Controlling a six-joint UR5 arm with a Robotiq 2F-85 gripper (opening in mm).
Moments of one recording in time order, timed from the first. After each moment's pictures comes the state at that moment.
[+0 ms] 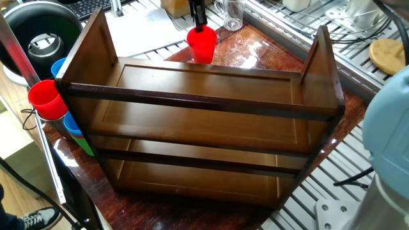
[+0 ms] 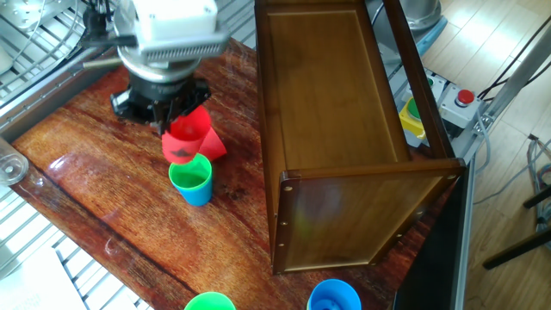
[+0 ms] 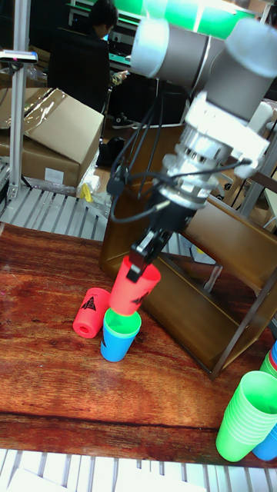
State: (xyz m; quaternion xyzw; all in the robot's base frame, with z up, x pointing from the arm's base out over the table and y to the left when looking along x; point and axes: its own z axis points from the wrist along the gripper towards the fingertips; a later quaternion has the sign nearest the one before) arm 0.620 -0.003 0.224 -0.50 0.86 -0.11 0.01
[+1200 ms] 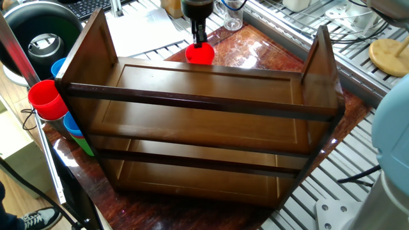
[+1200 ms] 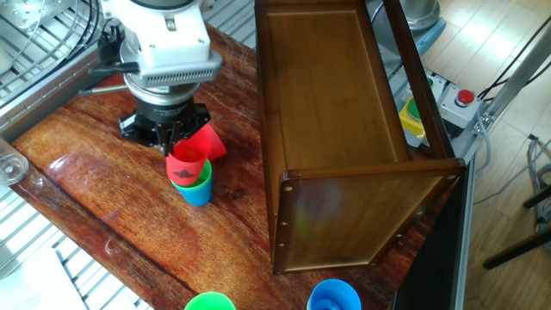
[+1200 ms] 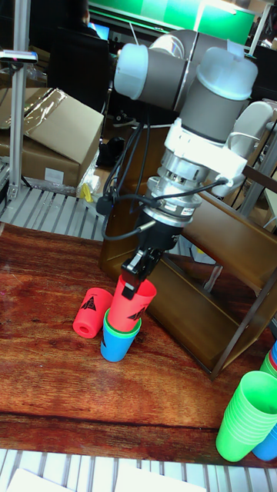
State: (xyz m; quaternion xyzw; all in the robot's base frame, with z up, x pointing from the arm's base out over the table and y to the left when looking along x) arm 0.612 0.000 0.186 -0.49 0.87 -0.08 0.03
